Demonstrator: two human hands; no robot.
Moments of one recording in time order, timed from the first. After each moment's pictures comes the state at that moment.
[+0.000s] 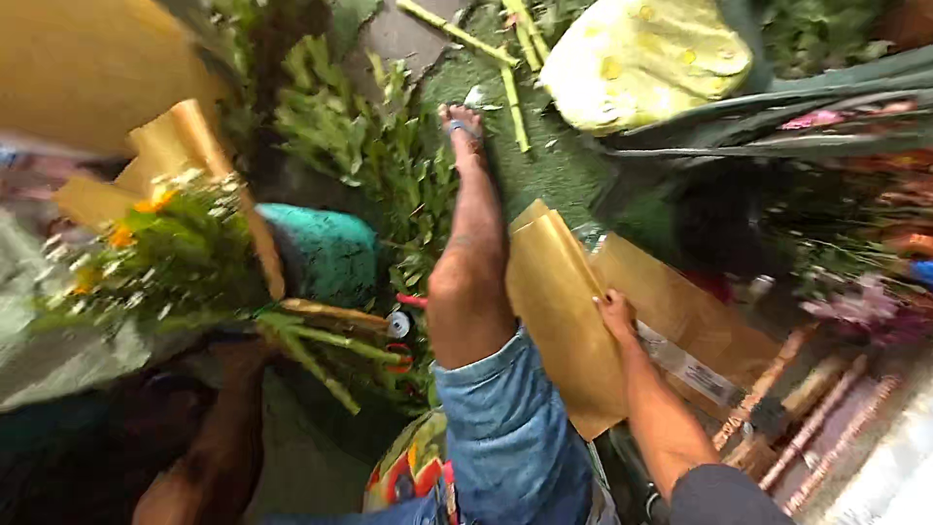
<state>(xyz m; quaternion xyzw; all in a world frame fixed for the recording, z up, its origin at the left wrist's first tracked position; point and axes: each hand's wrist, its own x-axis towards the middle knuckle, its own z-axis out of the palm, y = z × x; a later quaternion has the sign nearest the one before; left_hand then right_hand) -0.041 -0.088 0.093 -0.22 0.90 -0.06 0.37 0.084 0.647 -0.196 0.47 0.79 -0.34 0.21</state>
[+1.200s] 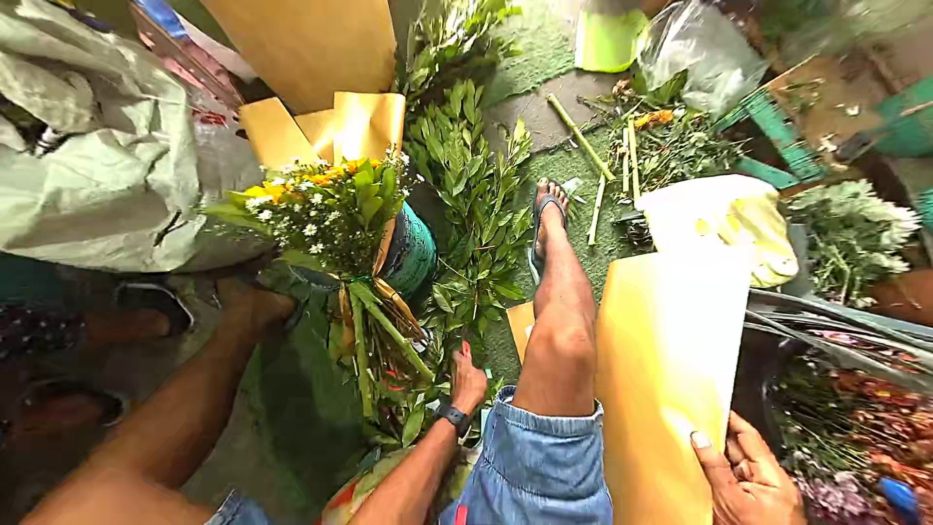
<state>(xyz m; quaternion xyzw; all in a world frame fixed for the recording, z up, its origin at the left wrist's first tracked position) -0.053 0.276 -0.076 -0.31 0.77 0.40 0.38 0.031 0.547 0.167 0.26 0.84 -0.47 -0.02</state>
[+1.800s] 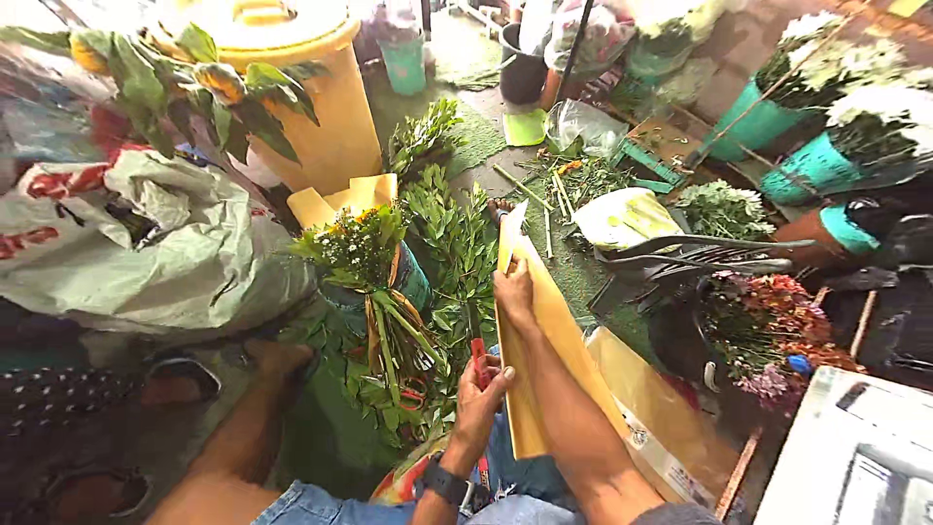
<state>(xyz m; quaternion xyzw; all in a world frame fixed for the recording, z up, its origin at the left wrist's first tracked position) 0.033 0.241 0.114 -0.11 0.59 0.77 0.20 -0.133 0.369 0.112 0.31 0.81 -0.51 -0.01</state>
